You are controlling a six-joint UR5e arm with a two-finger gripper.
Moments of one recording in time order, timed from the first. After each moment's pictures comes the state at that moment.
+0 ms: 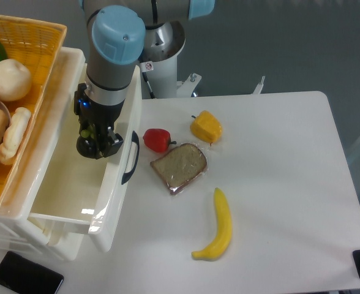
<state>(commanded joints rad) 2.23 -1.70 -1.61 -1.36 1.23 1.17</state>
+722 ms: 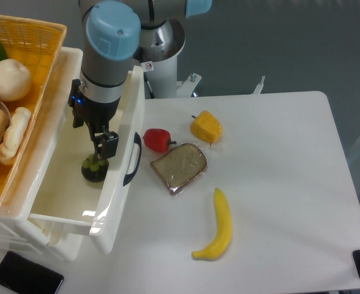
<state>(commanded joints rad) 2.22 -1.69 -1.57 -1.35 1.20 1.22</state>
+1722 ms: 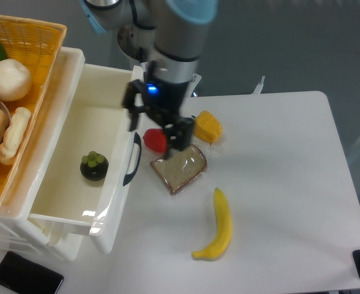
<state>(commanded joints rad) 2.56 -1.72 -1.53 -1.26 1.19 1.13</state>
